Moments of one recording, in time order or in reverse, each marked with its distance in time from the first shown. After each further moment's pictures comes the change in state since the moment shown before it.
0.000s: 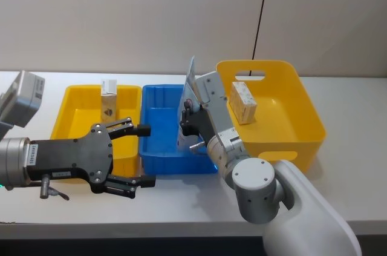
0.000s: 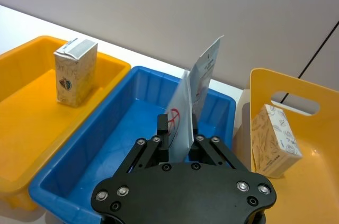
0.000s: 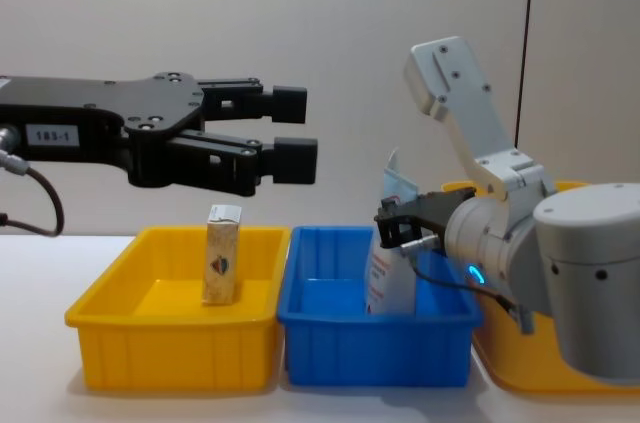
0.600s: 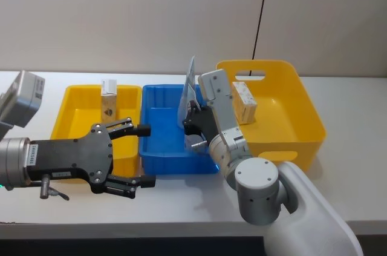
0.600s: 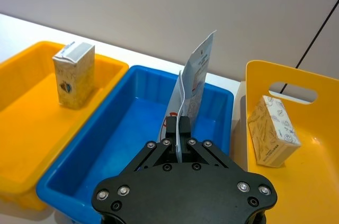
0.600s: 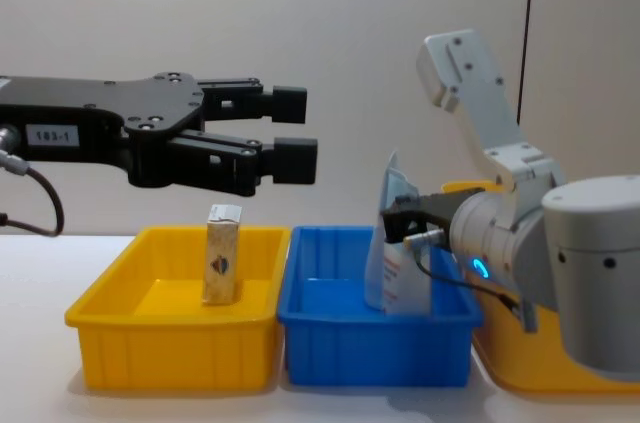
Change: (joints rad) left arm 0.000 0.000 0.000 0.000 0.000 0.000 0.000; right arm -0.033 -0.017 0.033 -0.058 0.014 0.045 -0.001
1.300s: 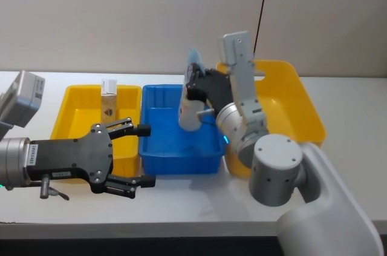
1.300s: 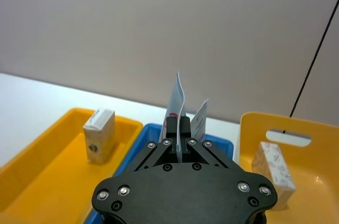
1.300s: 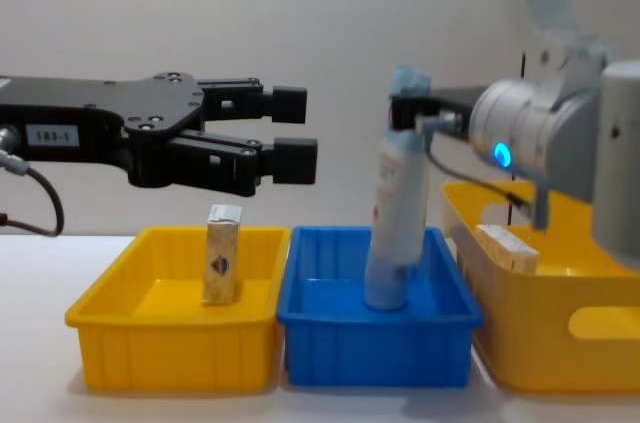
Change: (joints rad) left arm 0.000 0.000 0.000 0.000 0.000 0.000 0.000; right arm -0.038 -0.012 0.056 -0.219 0.064 0.031 0.064
